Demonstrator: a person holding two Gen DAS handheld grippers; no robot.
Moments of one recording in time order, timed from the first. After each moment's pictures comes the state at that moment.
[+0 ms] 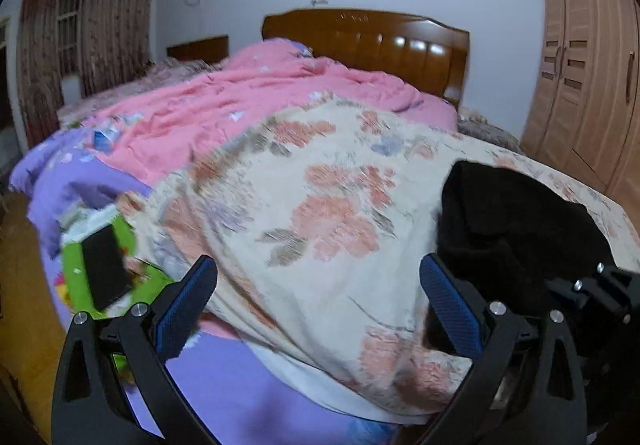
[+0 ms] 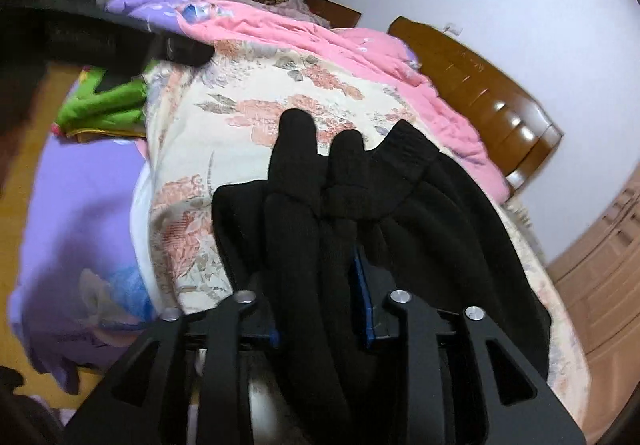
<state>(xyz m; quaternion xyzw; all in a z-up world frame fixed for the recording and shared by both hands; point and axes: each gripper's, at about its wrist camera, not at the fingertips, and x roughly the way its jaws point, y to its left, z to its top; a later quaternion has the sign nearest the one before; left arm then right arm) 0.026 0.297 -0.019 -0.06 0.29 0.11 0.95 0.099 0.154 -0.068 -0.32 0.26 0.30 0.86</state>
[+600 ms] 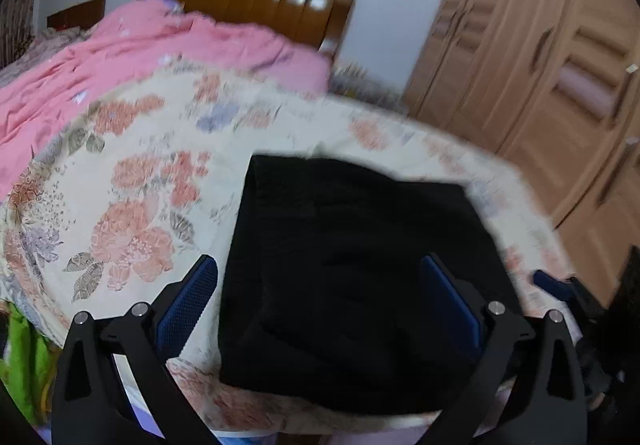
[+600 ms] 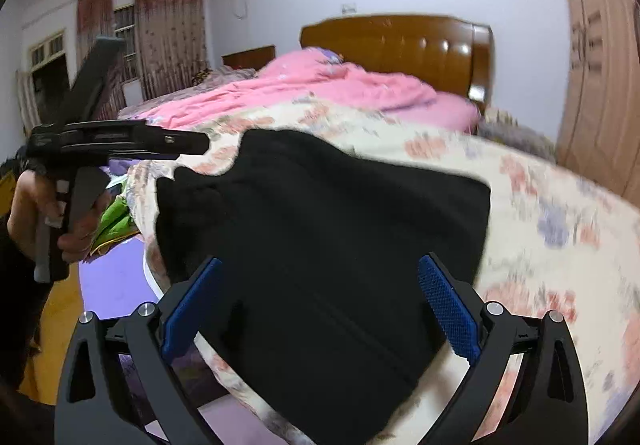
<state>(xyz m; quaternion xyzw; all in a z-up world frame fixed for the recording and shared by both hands) 0.118 0.211 -0.010 -0.08 0.39 -0.11 0.91 0.097 -0.022 -0.042 -0.04 0.29 0.26 0.92</state>
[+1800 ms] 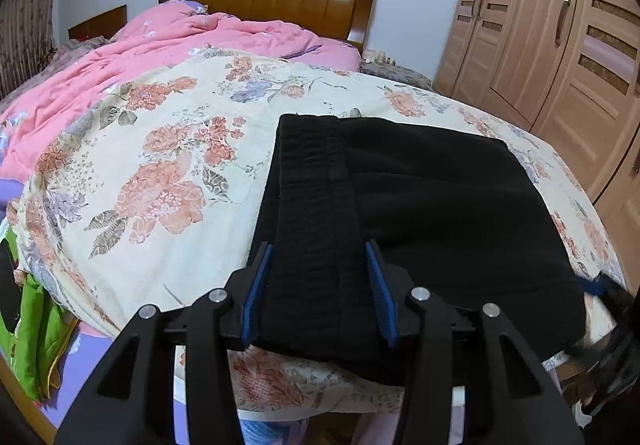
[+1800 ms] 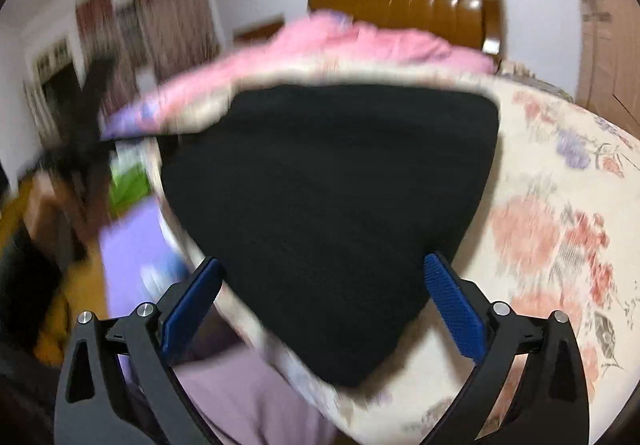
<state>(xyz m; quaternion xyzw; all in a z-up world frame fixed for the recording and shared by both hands) 0.079 0.214 -0.044 -0.05 0.37 -0.05 0.93 0.064 -0.051 -0.092 -0.04 0.38 0.27 0.88</state>
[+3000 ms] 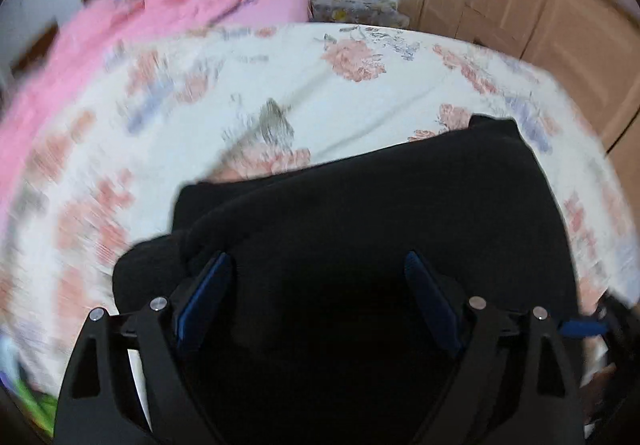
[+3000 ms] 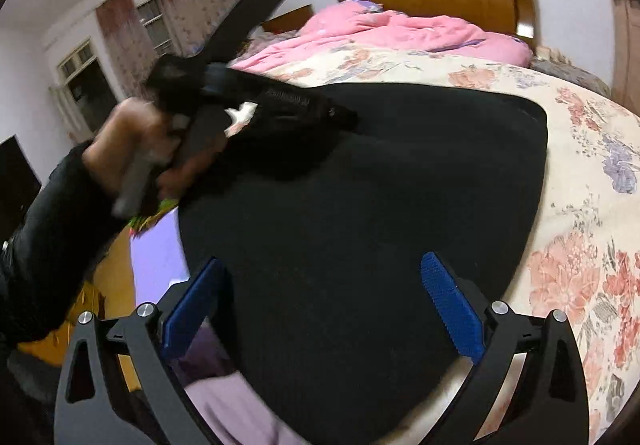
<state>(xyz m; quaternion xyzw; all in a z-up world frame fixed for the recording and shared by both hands) 0.219 0.137 -0.043 0.02 0.48 -0.13 0.87 0.104 -0.049 -0.065 0.01 0.37 0.36 0.85</state>
